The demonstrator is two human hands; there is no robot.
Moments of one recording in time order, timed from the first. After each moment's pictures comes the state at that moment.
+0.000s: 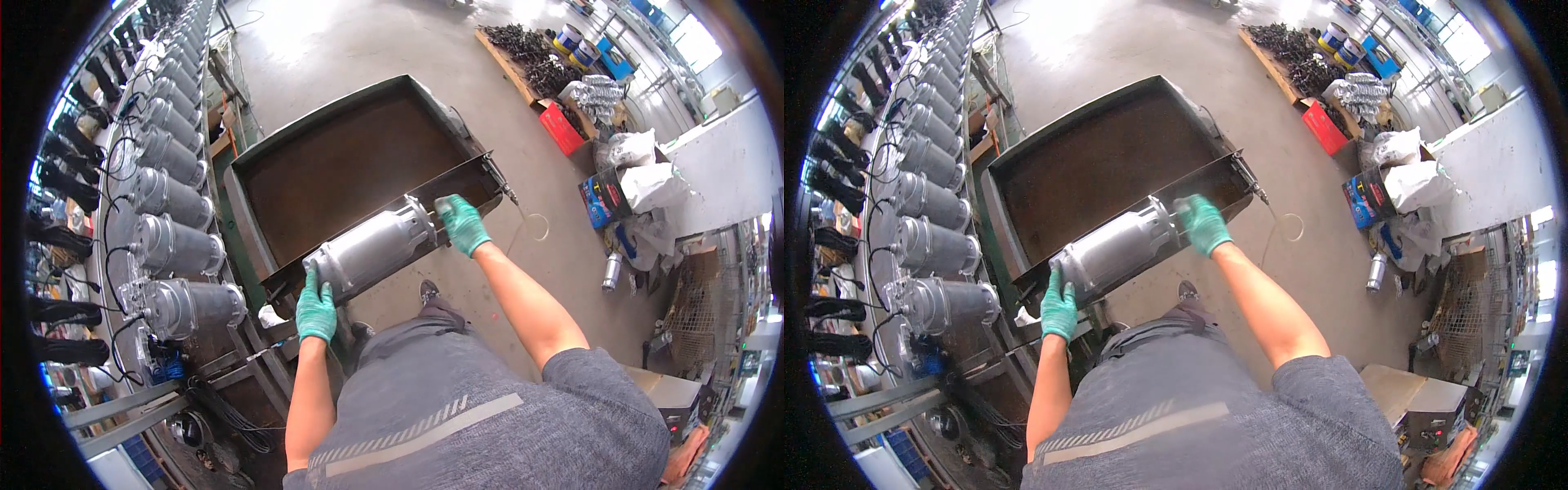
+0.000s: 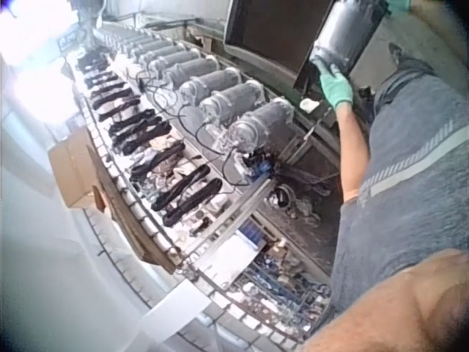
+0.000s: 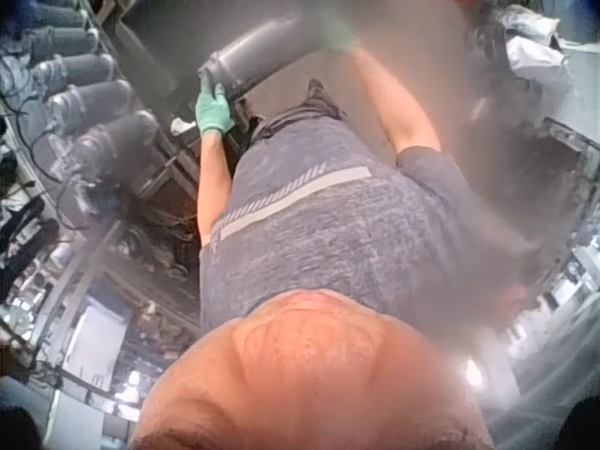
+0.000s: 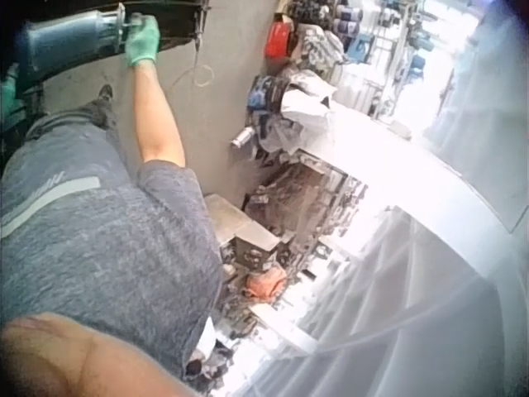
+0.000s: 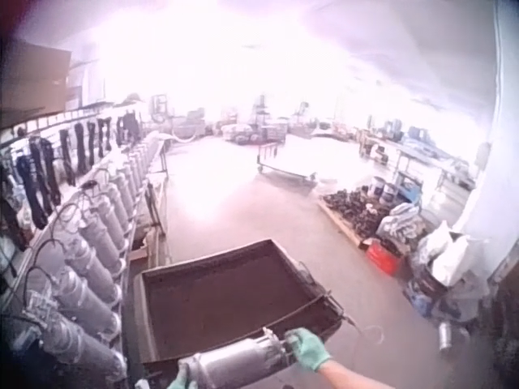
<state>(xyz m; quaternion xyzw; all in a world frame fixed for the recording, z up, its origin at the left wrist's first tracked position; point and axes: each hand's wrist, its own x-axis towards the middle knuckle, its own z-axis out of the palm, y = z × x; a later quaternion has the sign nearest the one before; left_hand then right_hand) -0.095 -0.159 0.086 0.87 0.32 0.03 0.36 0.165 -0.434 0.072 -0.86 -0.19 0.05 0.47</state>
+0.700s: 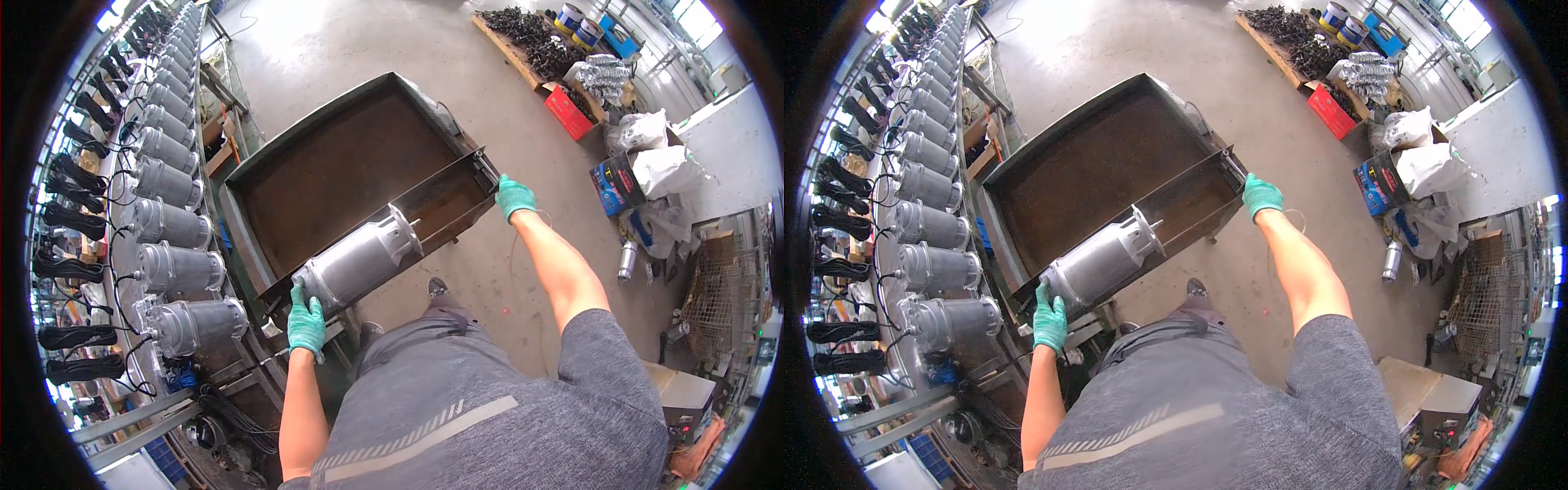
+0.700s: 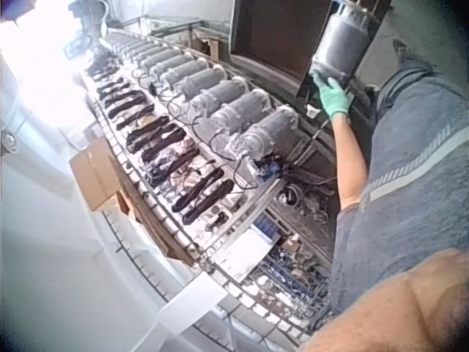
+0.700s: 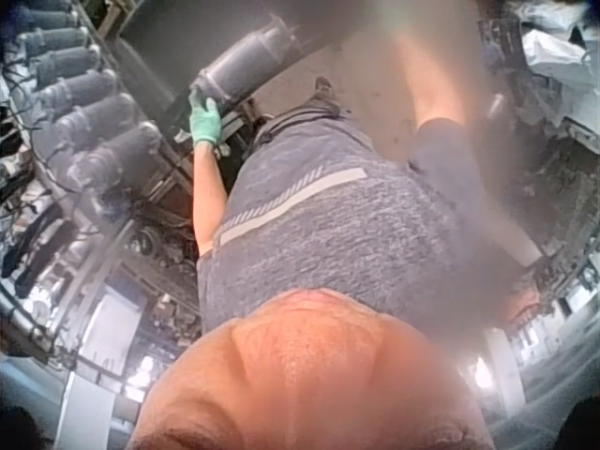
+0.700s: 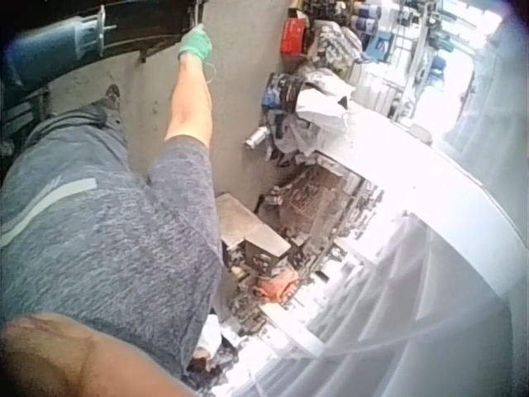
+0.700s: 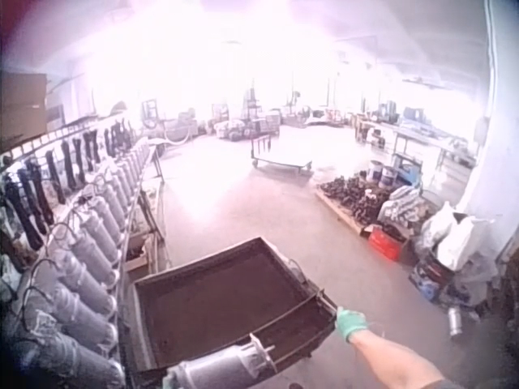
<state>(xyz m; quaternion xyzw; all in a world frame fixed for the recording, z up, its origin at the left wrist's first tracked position) -0.087 -0.158 0.075 0.90 0.31 0.01 0.31 0.302 -0.571 0.032 -0.99 -0.07 0.11 -0.01</state>
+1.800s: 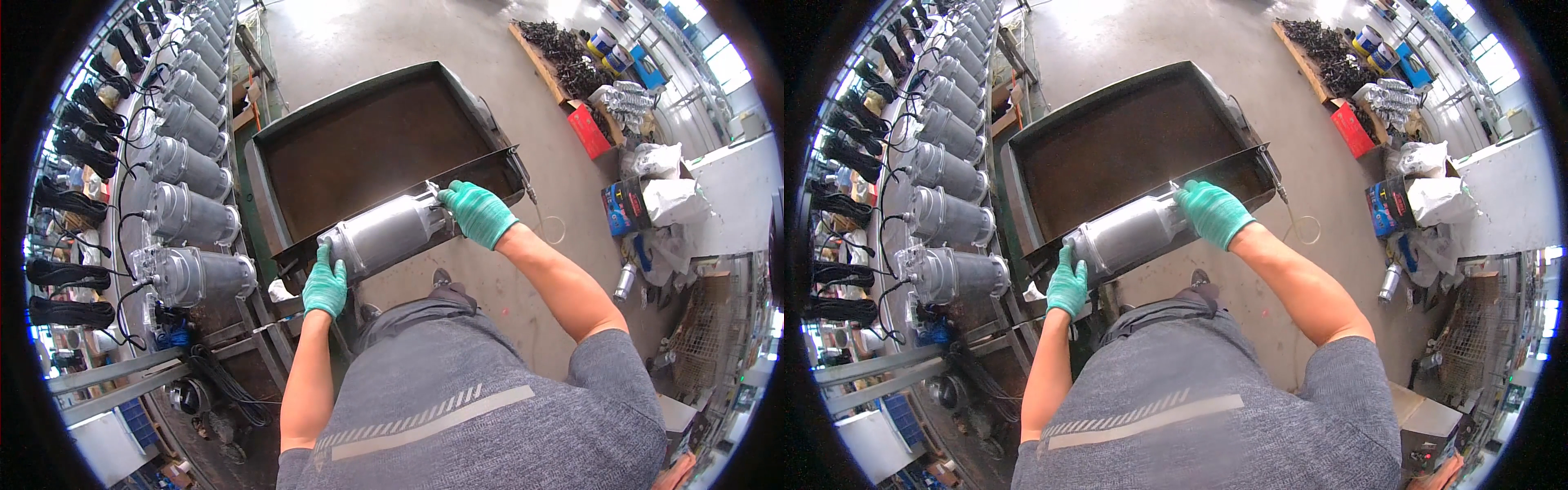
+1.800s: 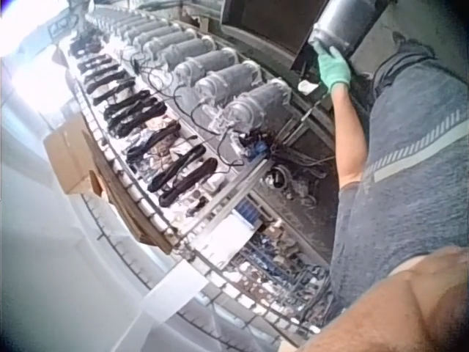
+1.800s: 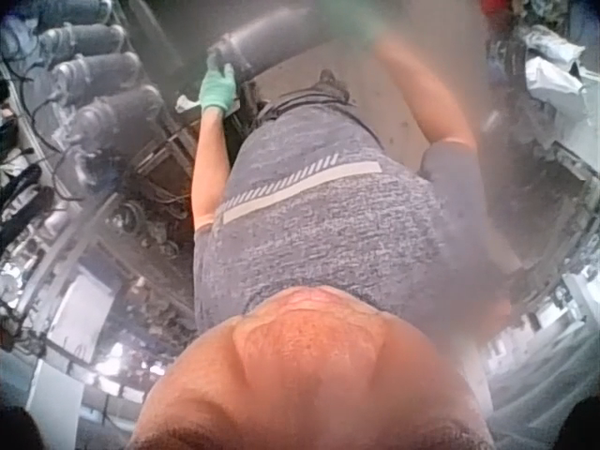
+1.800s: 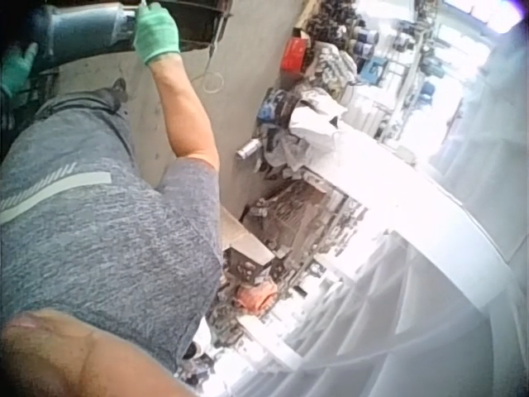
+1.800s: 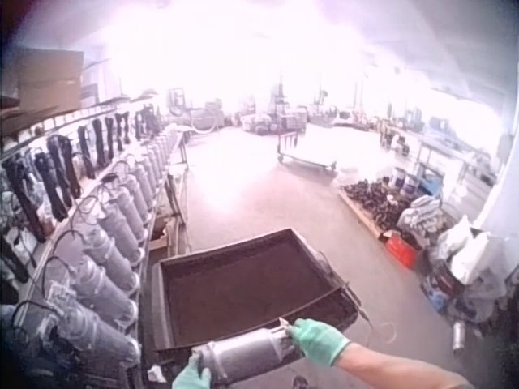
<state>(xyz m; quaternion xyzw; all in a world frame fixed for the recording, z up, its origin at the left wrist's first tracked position) -0.087 -0.156 0.093 0.89 0.35 -0.06 0.28 0.165 -0.419 0.160 -0.83 -0.53 -0.03 0.15</state>
